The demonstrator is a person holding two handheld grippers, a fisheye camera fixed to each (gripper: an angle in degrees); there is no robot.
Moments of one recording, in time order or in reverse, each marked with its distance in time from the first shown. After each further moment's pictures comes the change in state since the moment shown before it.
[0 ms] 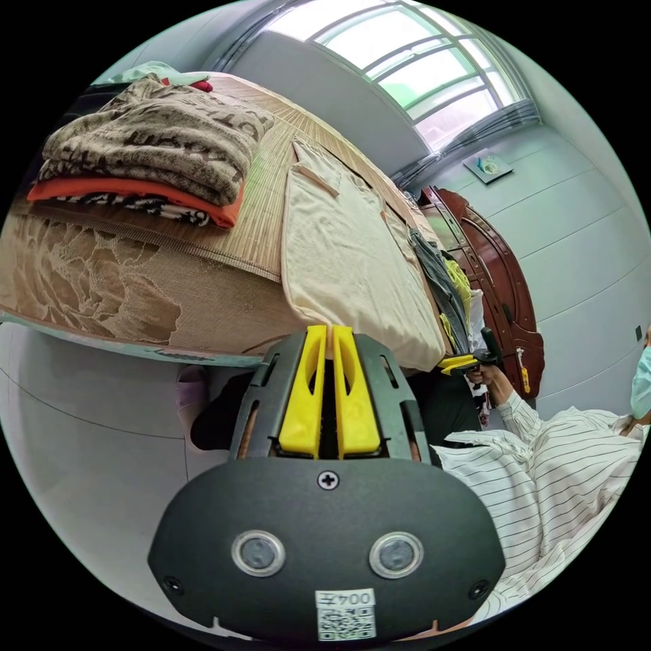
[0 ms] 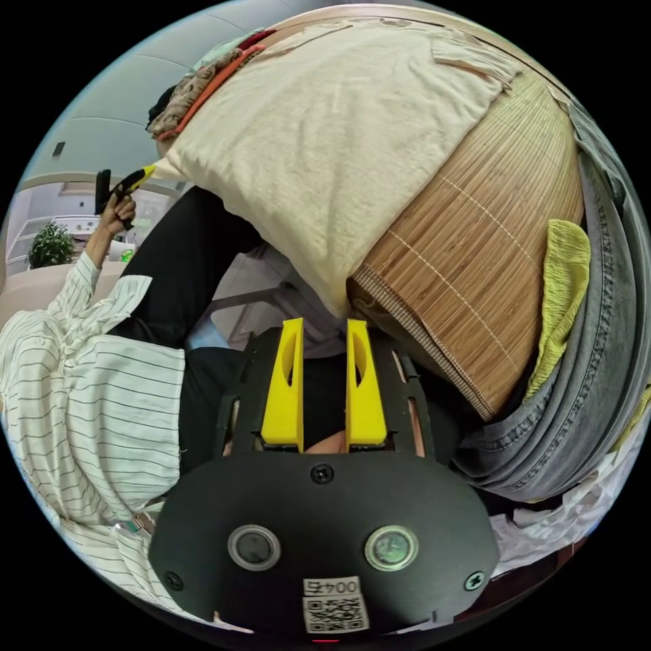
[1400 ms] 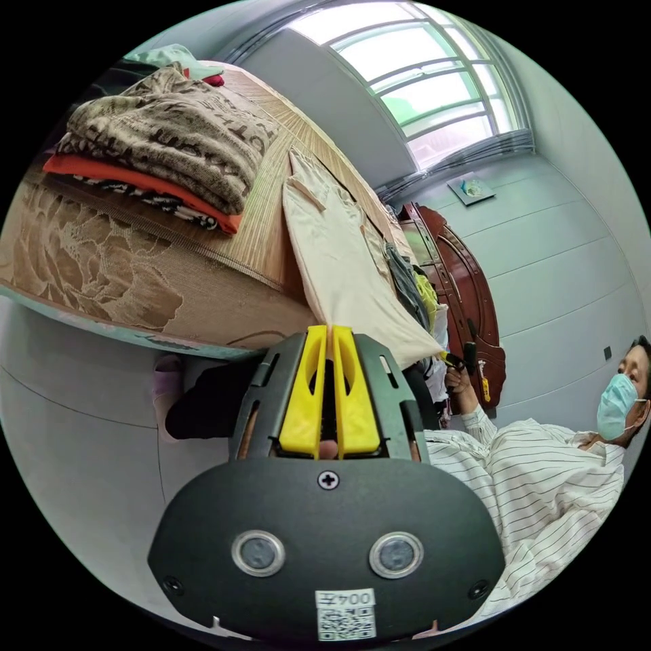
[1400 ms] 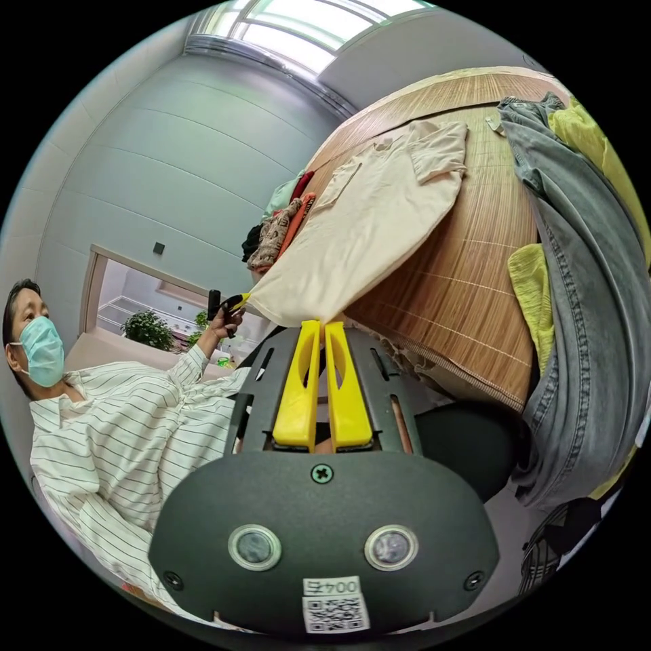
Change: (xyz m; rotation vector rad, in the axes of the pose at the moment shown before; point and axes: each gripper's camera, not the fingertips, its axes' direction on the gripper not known) left arm -0.008 -0.006 -0.039 0.018 0.177 -0.072; right arm 0.051 0.146 -0.085 0.591 -0.446 0.068
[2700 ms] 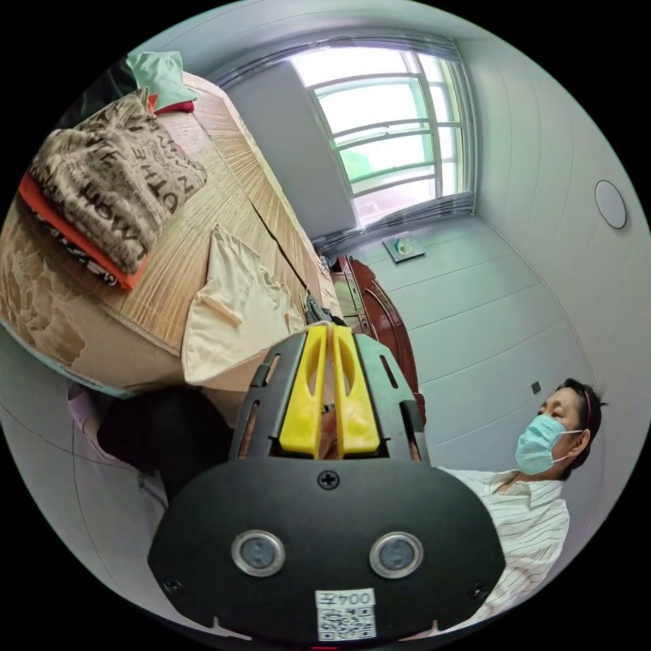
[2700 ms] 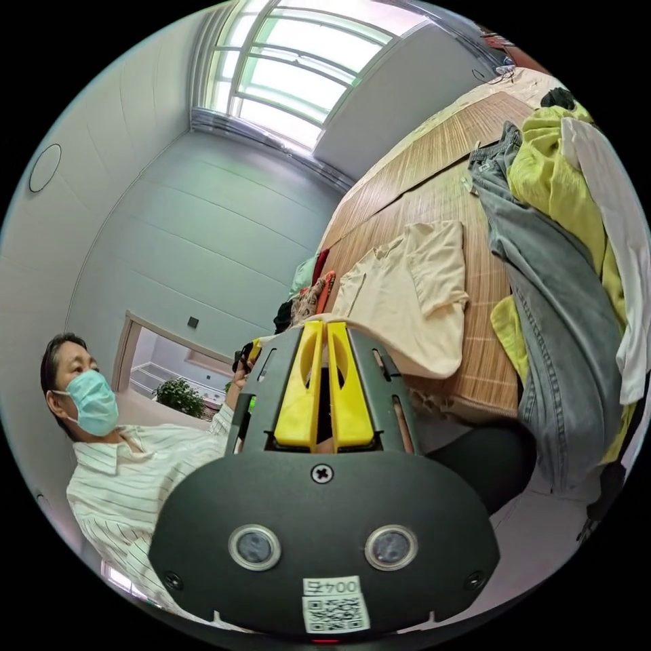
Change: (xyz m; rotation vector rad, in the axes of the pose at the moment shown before) left arm 0.060 -0.107 -0.029 0.215 0.303 -0.066; right arm 0.005 0.031 -0.161 0.319 -0.132 0.112
